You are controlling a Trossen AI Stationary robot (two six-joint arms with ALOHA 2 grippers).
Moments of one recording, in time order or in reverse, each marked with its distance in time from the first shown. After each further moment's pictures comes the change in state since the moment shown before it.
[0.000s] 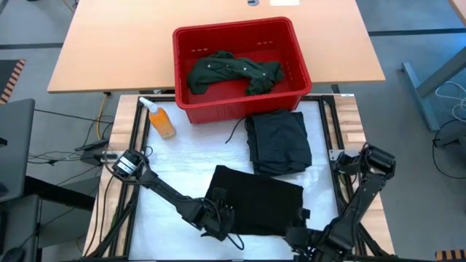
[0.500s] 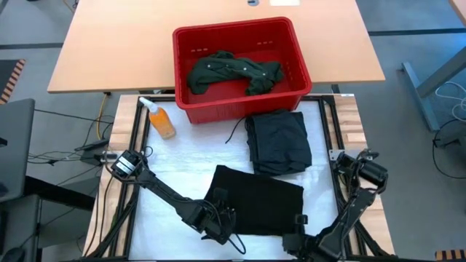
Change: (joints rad) left arm -0.011 -0.009 0.092 -0.094 -0.014 0.046; right arm -0.028 0.172 0.039 -0.033 -0.173 0.017
